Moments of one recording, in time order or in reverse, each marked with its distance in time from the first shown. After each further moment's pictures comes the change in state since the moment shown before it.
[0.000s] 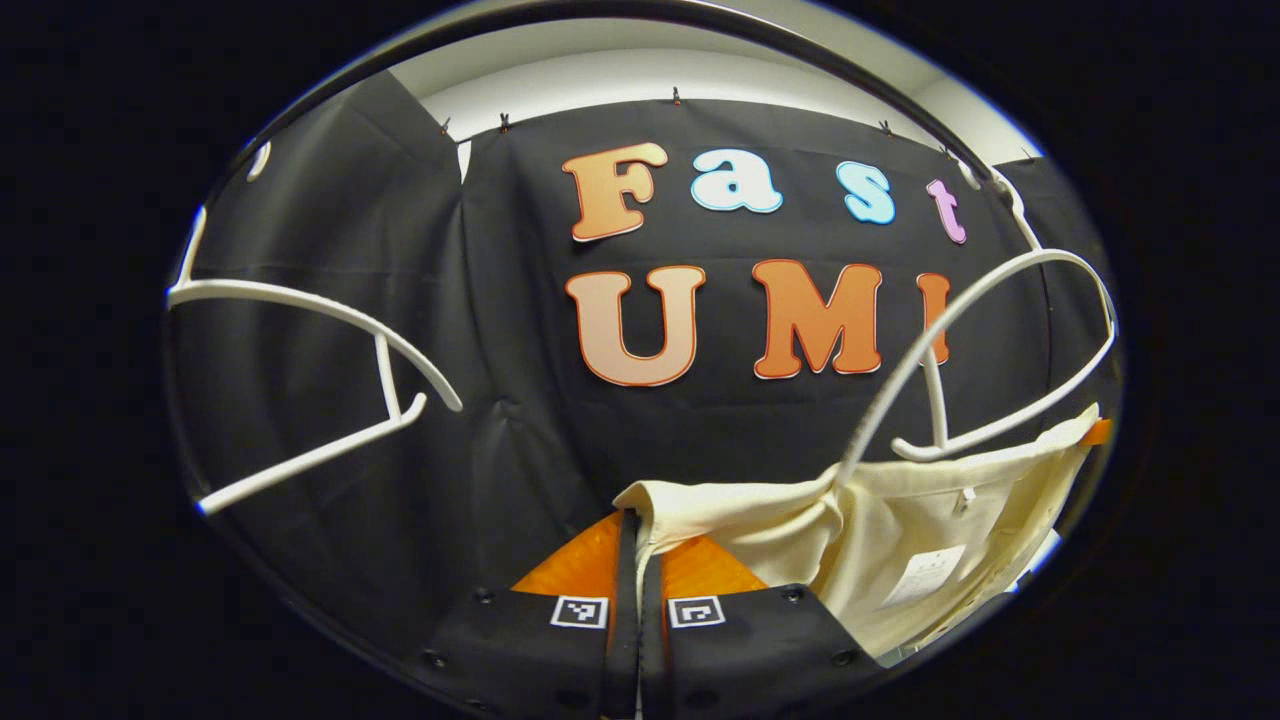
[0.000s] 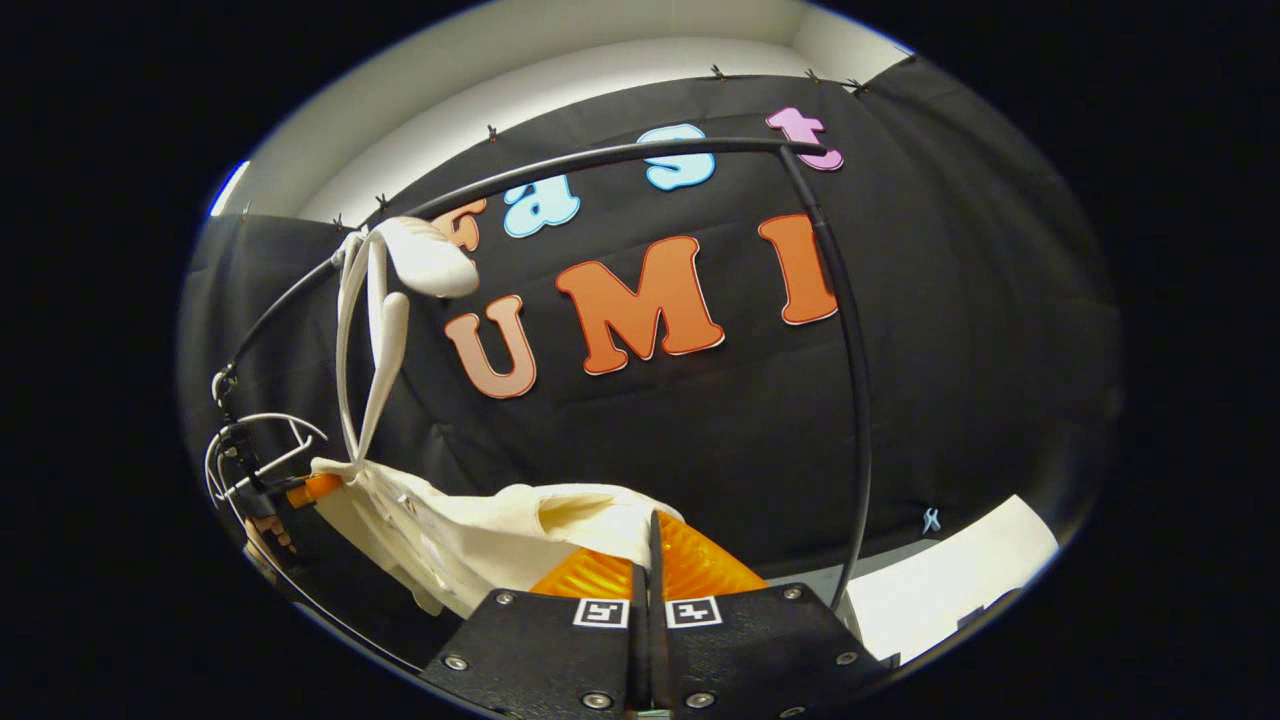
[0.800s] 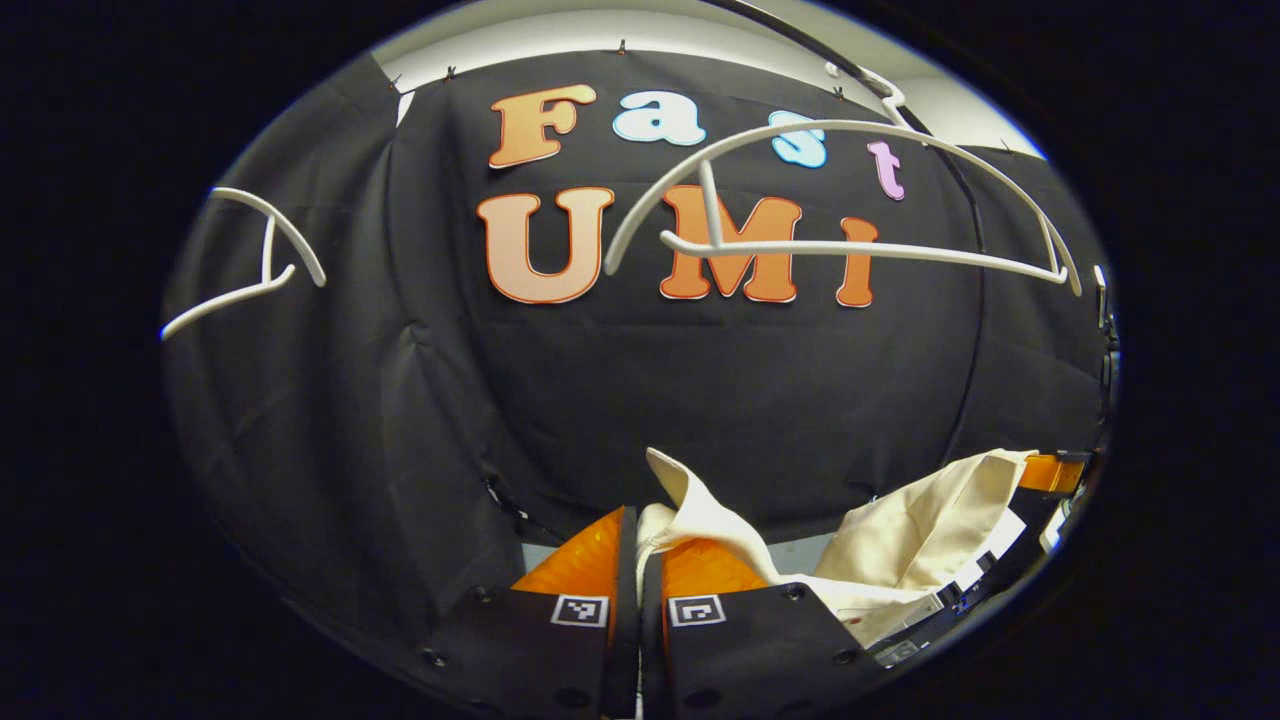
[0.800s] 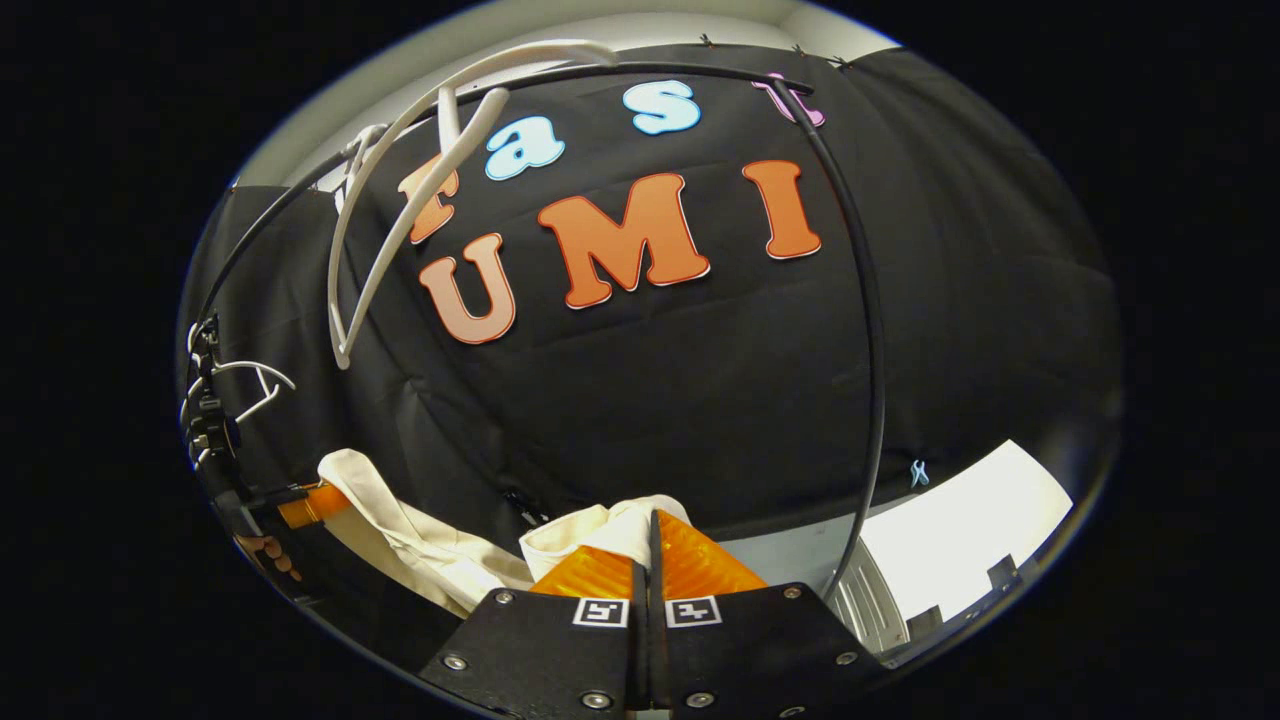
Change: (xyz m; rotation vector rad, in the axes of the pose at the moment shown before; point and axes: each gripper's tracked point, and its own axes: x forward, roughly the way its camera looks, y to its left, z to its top) left arm -0.031 -0.105 -0.089 -0.033 0.187 -0.212; right arm 0.015 0.043 -0.102 0.054 0.133 -0.069
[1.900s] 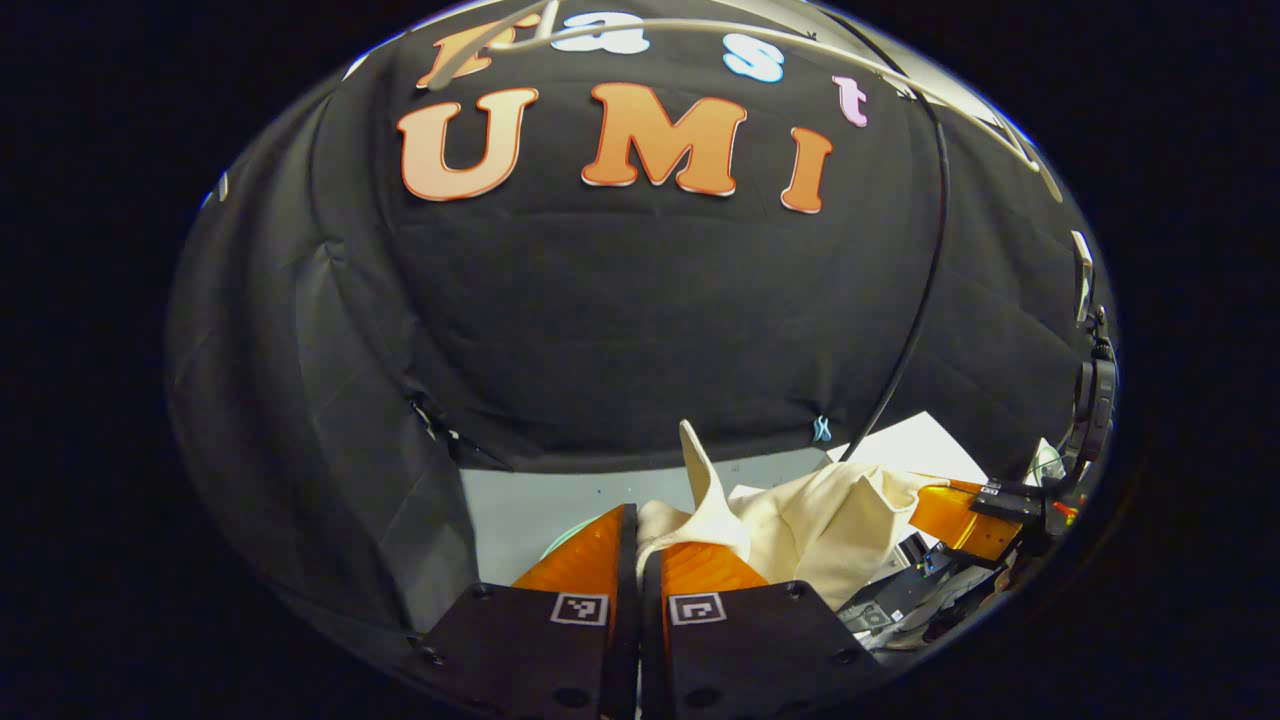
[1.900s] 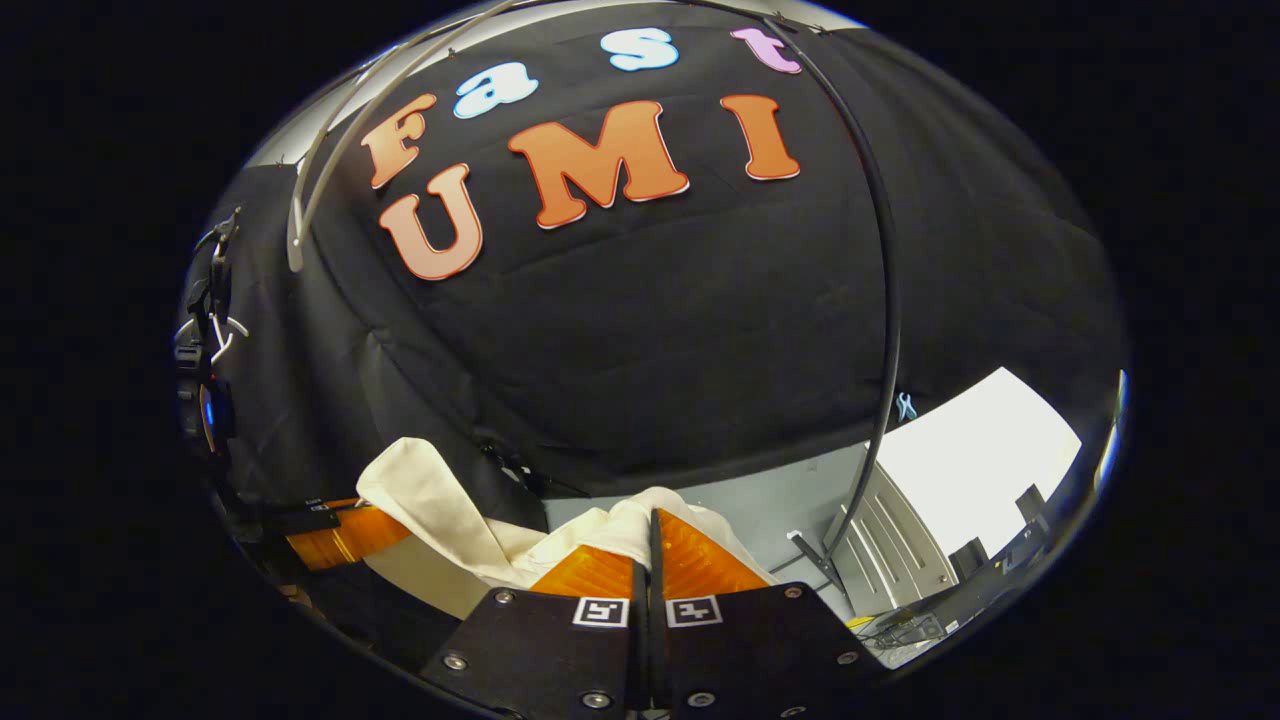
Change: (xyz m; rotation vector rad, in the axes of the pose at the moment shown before) left arm 0.027 -0.075 -0.107 0.019 0.325 -0.156; right arm 0.036 0.019 -0.122 0.053 0.193 -0.119
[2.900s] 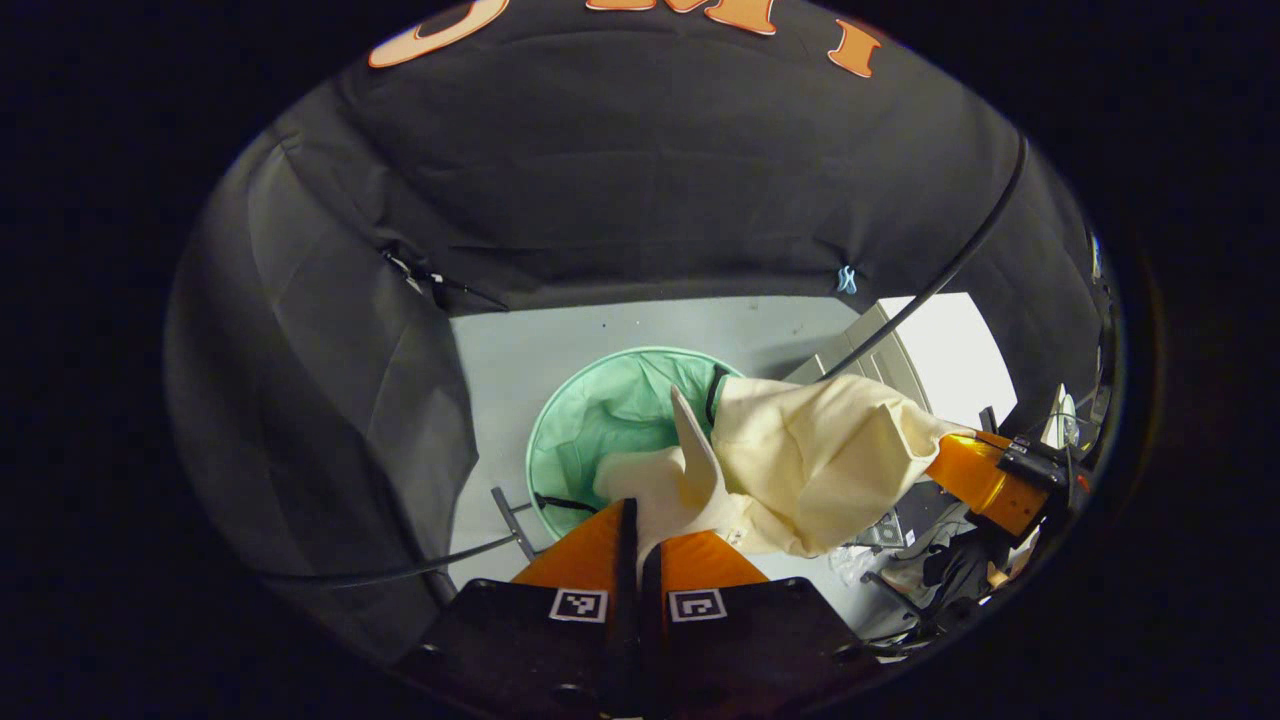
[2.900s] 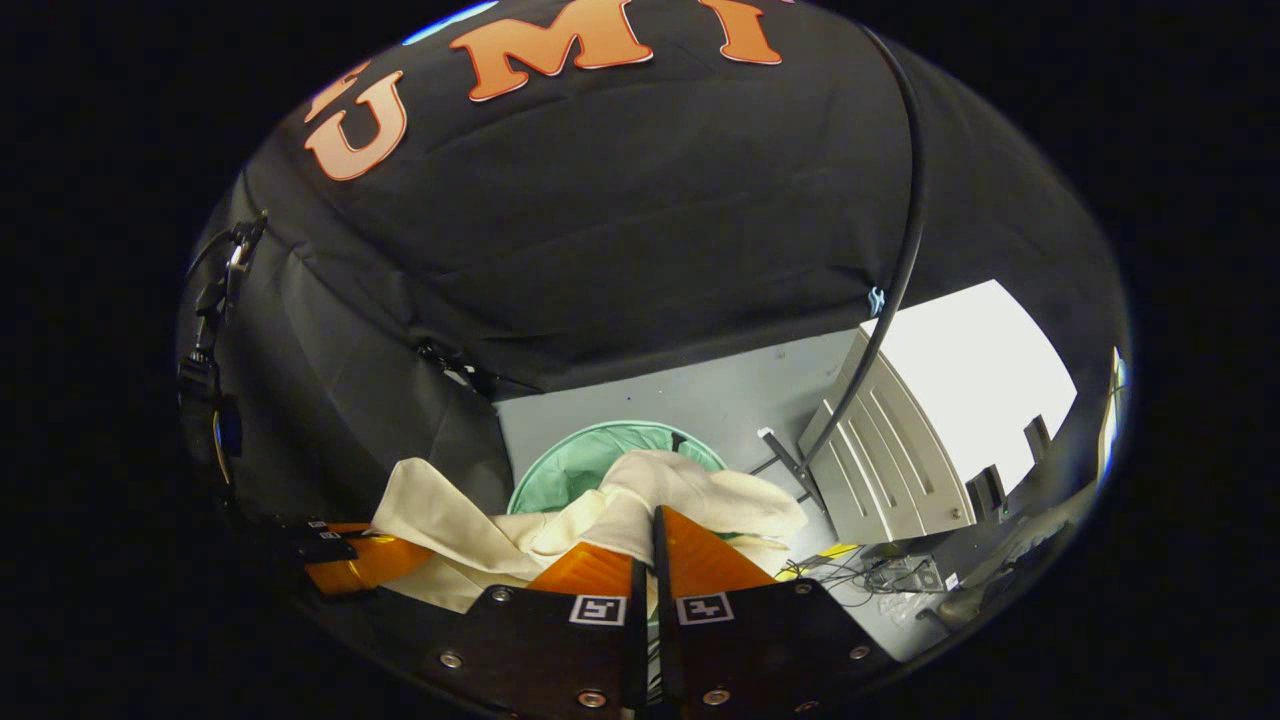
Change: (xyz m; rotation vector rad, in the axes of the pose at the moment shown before) left arm 0.074 0.031 -0.140 -0.017 0.537 0.014; right arm 0.091 -0.019 -0.106 0.031 0.323 -0.123
